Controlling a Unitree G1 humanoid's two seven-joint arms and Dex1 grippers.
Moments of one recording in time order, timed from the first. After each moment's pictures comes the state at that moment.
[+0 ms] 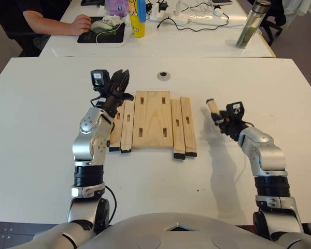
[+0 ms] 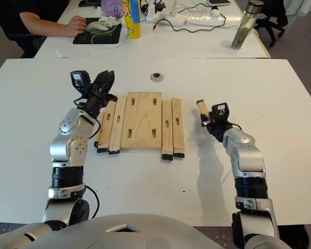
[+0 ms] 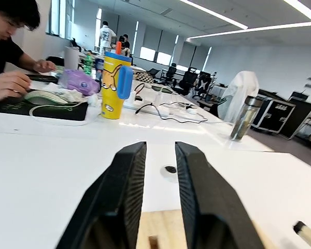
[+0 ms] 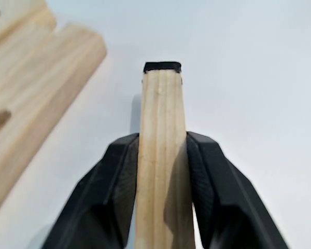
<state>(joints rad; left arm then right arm) -0.33 0.04 0.12 -0.09 -0.41 0.38 -0.24 -0.20 -0.40 -0.12 0.01 0.22 0.55 0.35</state>
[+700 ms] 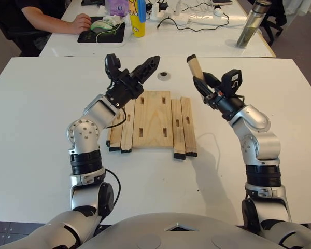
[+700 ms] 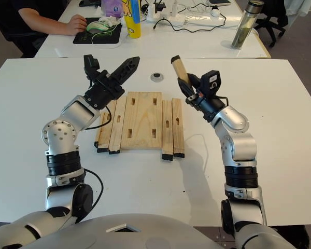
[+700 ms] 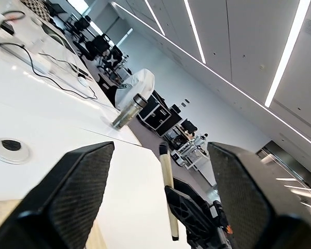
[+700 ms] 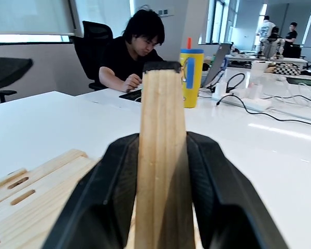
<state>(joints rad) -0.47 0.02 0.23 -0.11 -0.99 0.86 -0.24 -0.30 -0.34 -0.05 -0.10 0.33 0.32 0.54</state>
